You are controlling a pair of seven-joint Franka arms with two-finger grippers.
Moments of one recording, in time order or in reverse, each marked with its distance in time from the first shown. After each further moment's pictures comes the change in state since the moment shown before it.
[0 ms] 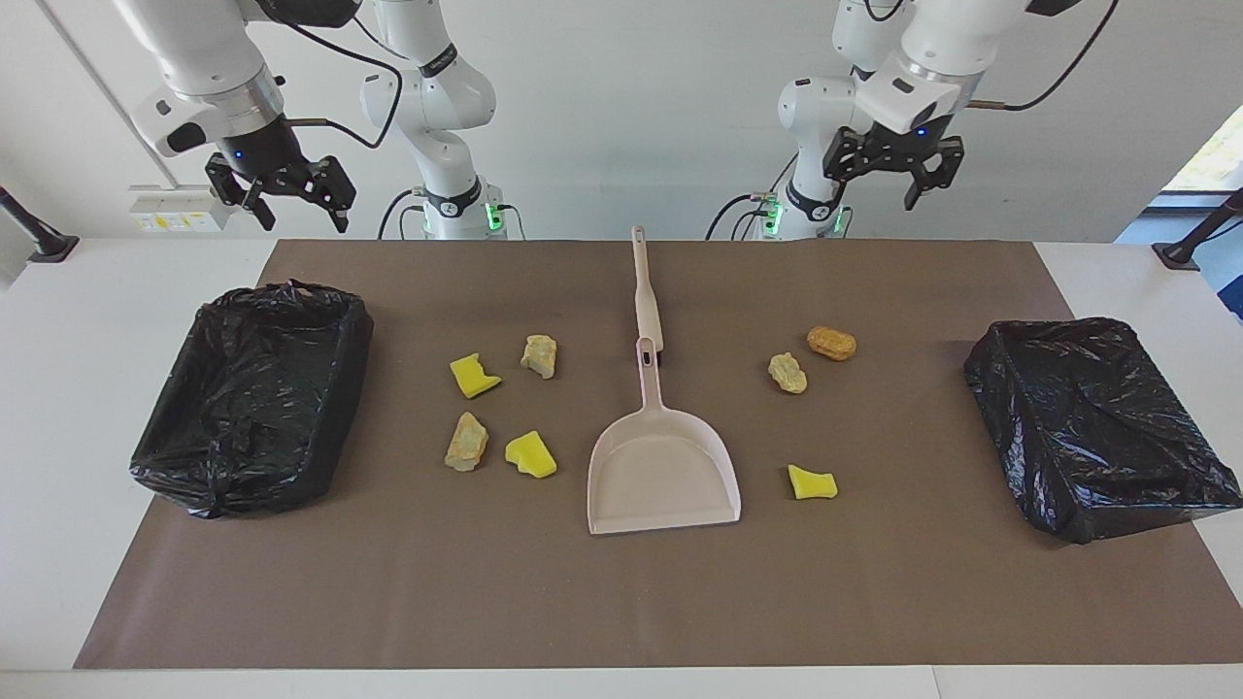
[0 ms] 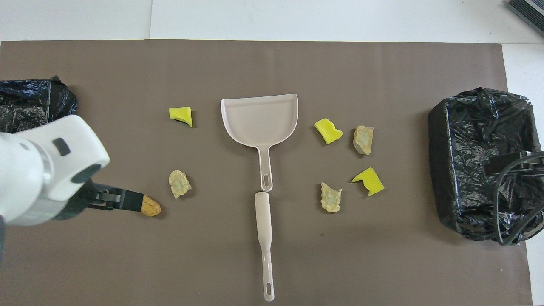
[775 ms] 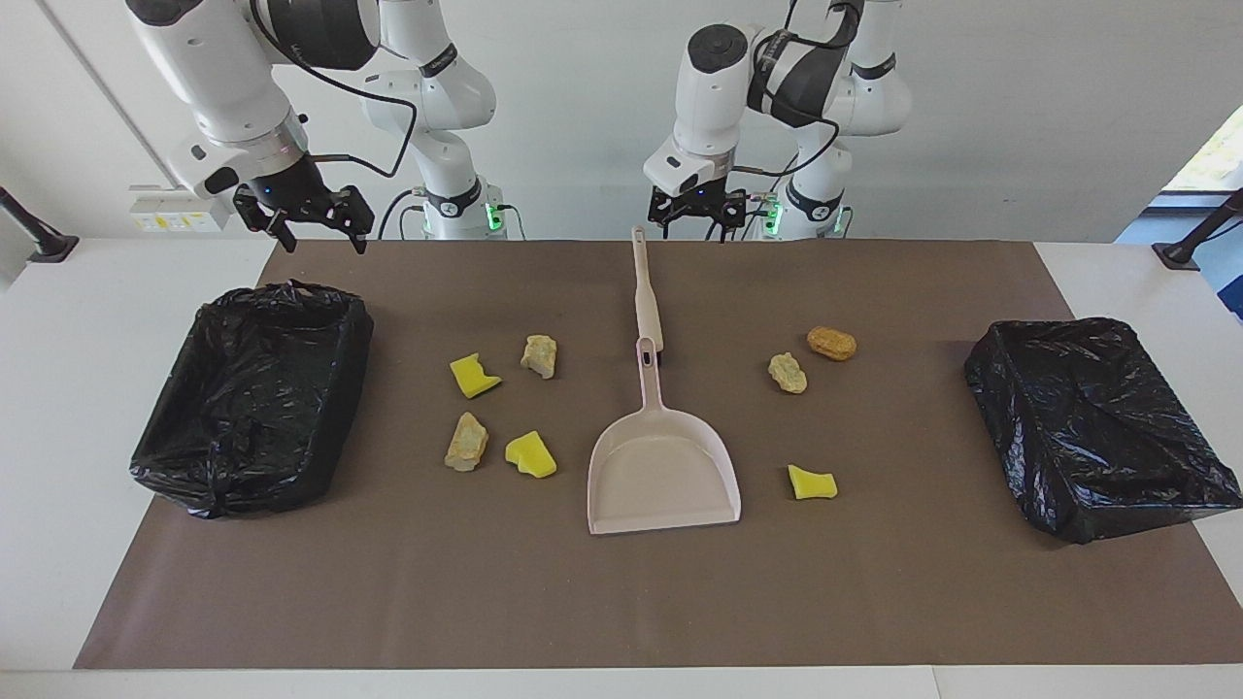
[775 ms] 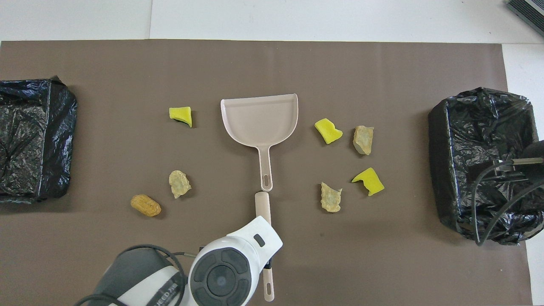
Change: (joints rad) left arm 0.001 -0.035 -0.448 -0.452 -0.129 0.473 -0.365; right arm 0.004 -0.003 0.003 -0.095 -0.006 0.021 -0.030
